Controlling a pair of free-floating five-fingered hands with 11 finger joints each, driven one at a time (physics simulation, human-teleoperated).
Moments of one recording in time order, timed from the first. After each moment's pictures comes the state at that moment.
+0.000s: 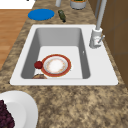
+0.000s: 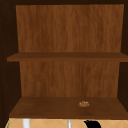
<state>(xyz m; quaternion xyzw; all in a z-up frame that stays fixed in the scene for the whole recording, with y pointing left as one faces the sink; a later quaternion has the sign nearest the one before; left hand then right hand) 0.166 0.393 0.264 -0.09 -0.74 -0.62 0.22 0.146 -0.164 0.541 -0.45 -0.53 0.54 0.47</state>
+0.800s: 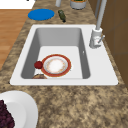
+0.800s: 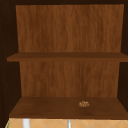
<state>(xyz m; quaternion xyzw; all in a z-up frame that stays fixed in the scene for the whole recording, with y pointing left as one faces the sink) 0.166 0.393 0.264 -0.09 -0.74 -0.62 0.22 0.173 -0.143 0.423 -0.39 -0.55 0.58 0.46</state>
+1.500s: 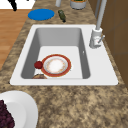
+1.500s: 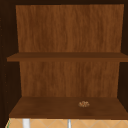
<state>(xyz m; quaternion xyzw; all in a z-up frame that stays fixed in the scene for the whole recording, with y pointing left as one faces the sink) 0.166 0.393 0.264 -0.09 -0.74 -0.62 0.22 0.286 -0.140 0.391 -0.37 -0.54 0.58 0.47</state>
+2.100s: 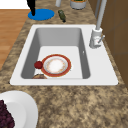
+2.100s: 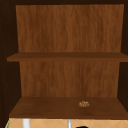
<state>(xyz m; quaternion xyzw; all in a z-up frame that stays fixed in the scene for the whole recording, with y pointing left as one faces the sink) 0.166 0.393 0.264 -0.09 -0.74 -0.62 0.22 0.365 -0.138 0.369 -0.34 -0.53 0.59 0.50</state>
